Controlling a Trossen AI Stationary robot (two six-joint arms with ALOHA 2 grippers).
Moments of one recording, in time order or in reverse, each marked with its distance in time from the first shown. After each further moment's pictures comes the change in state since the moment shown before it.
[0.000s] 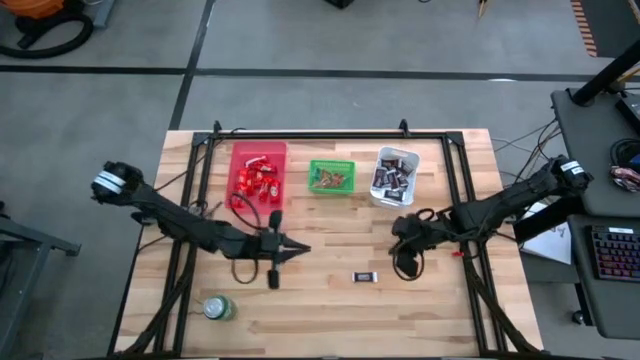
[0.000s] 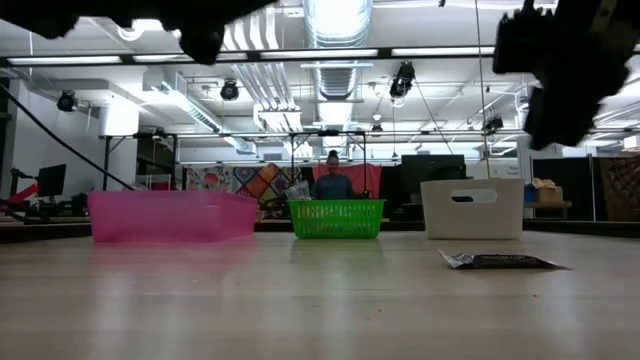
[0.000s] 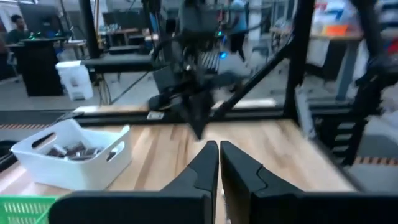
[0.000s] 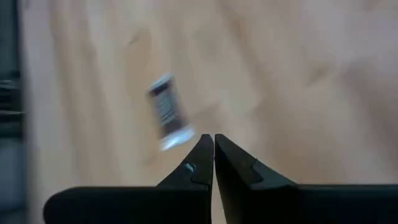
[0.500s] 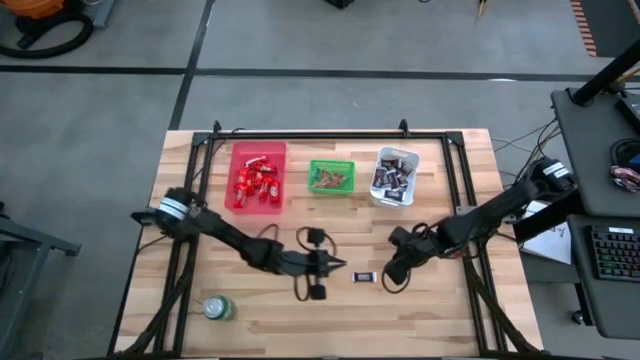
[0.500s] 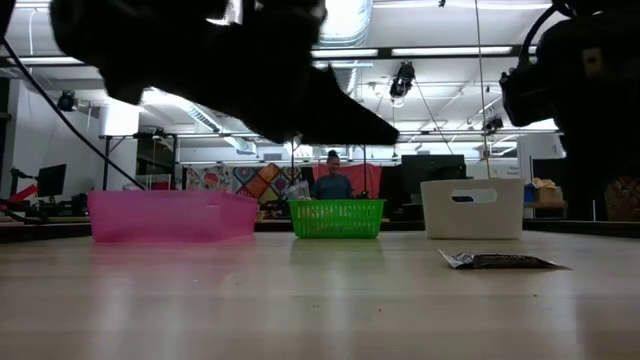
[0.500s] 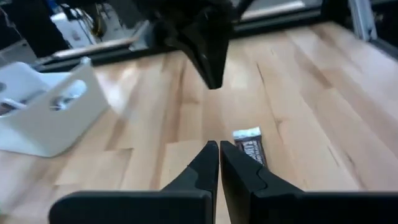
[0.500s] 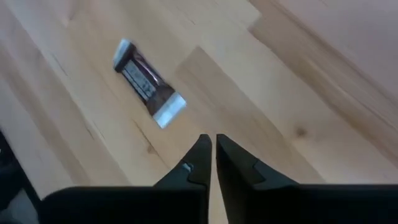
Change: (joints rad) left arm 0.062 0.573 0.347 -0.068 0.000 0.045; right arm 0.096 0.200 0.000 0.039 -0.025 0.483
